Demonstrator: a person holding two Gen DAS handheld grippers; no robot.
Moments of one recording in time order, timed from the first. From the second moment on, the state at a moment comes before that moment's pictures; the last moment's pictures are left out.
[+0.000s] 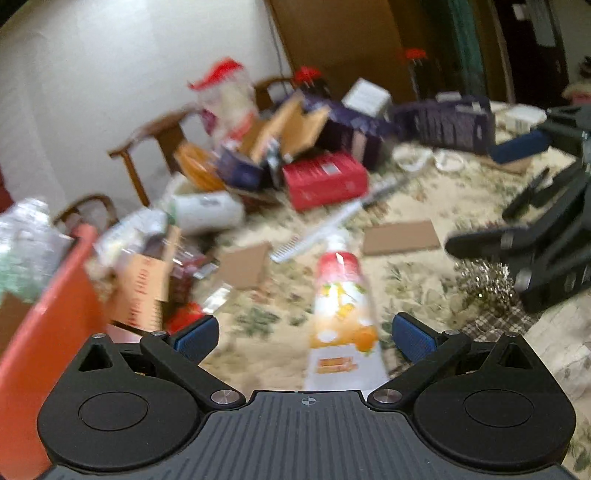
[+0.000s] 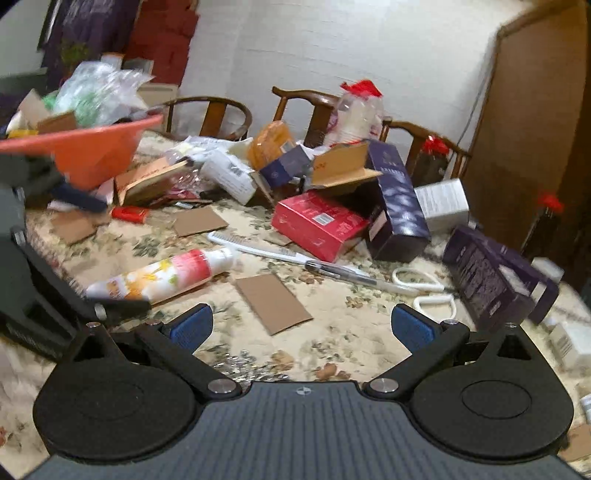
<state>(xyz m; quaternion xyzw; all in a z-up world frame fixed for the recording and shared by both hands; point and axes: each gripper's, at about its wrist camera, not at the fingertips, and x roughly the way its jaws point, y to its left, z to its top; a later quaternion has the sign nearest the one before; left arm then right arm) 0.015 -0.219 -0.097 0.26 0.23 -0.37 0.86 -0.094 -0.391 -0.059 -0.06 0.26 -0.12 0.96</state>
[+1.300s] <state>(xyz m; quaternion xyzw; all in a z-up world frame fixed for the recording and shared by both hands) 0.048 -0.182 -0.081 0.15 0.21 -0.31 0.91 -0.083 -0.399 -0.026 -0.02 0.19 -0.16 0.97</state>
